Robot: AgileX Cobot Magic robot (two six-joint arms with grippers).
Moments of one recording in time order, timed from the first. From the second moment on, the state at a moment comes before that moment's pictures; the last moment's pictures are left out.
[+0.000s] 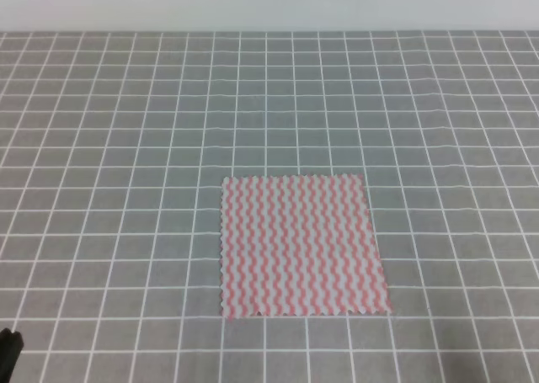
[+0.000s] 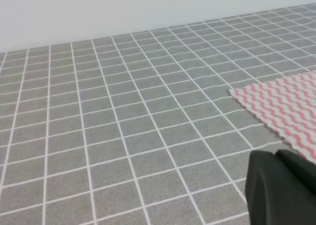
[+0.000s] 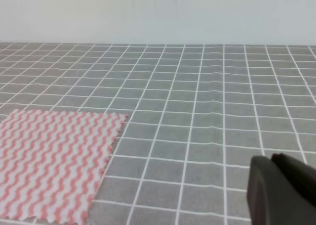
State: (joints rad) left arm -0.24 -0.02 0.01 -0.24 0.22 0.29; right arm 0.17 -0.02 0.02 0.22 0.22 -0.11
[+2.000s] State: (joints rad) left arm -0.24 0.11 -0.07 -0.83 0.20 0.28; right arm 0.17 0.13 -0.07 0.81 0.25 -0.11
